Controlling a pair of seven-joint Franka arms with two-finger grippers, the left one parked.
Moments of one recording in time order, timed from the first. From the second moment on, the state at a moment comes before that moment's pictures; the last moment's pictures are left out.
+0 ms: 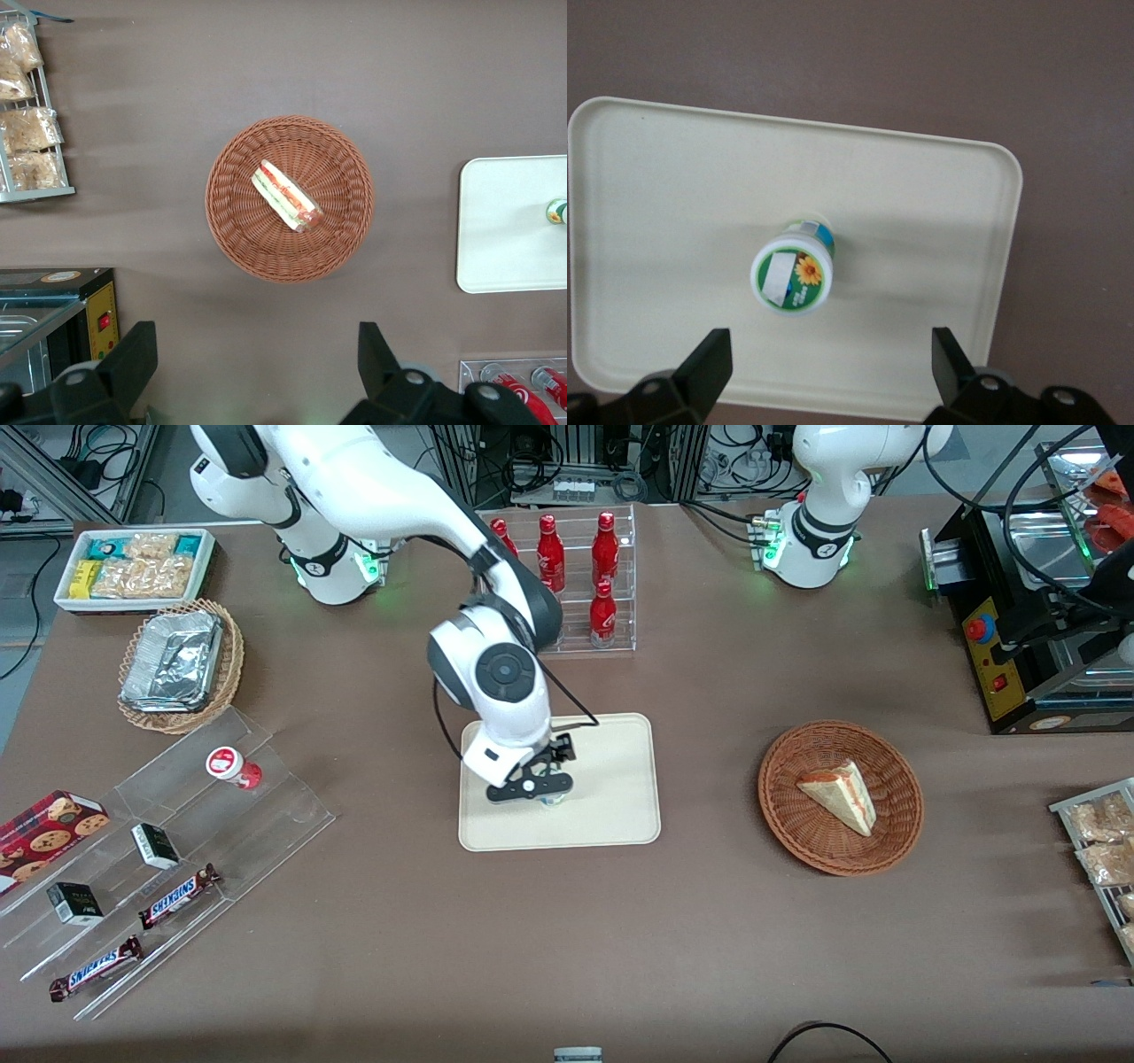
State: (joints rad) arm 0.81 0.56 -0.17 -1.51 0.10 2.02 0.49
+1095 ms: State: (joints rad) arm 0.44 0.29 -0.17 -1.54 0.10 1.66 0.04
